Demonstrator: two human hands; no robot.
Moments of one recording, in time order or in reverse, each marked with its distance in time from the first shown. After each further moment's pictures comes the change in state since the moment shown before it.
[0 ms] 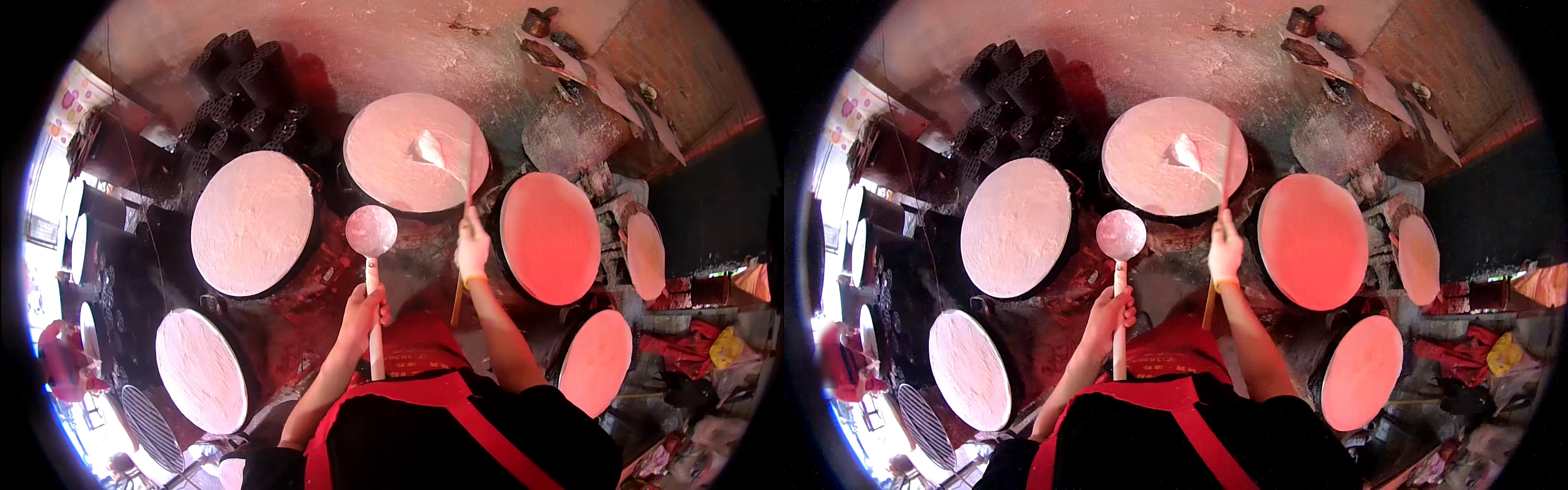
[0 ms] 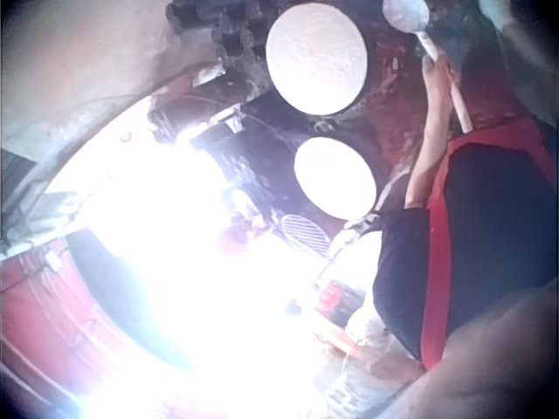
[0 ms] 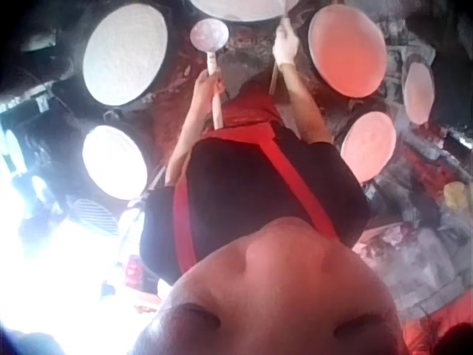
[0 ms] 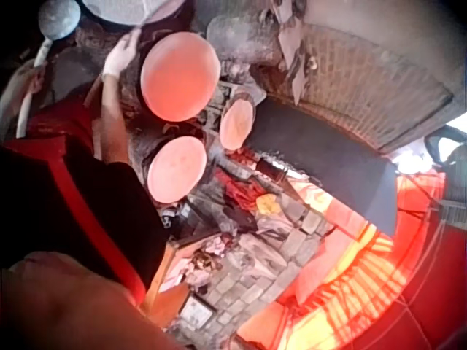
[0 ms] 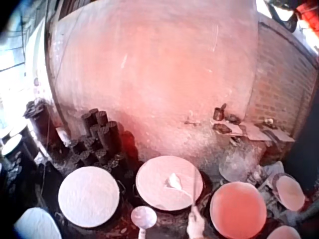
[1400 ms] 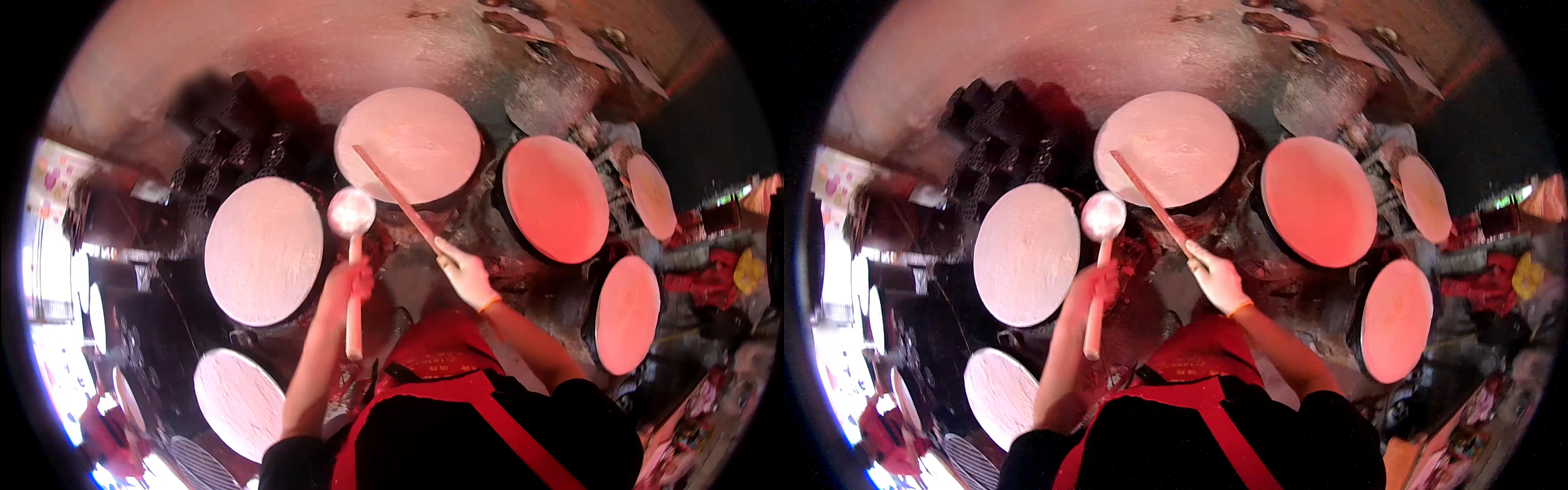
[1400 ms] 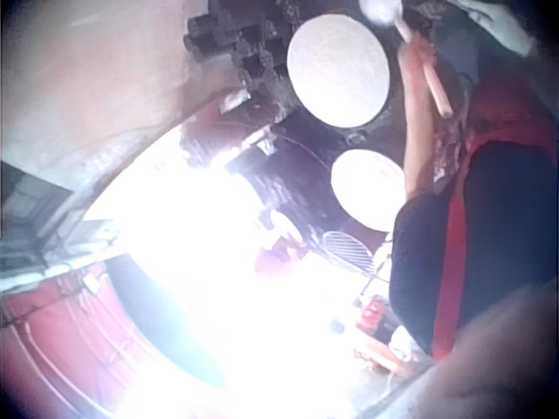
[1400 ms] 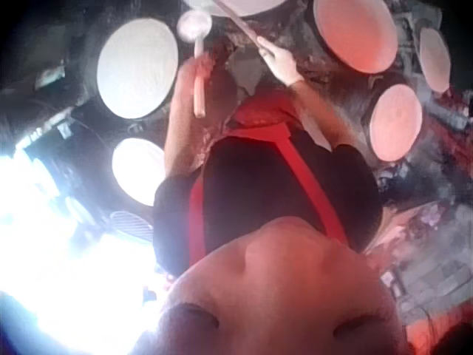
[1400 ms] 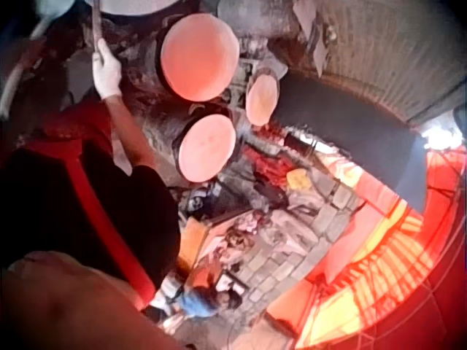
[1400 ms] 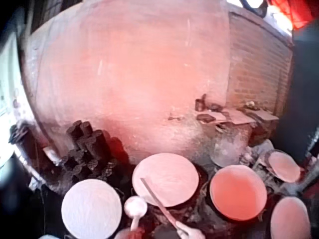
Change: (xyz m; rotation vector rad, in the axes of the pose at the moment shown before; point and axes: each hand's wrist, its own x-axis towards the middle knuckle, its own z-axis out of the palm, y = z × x) left_hand 0.040 0.096 -0.059 0.011 -0.264 -0.256; right_hand -0.115 -0.061 0.003 -0.278 -0.352 -0.104
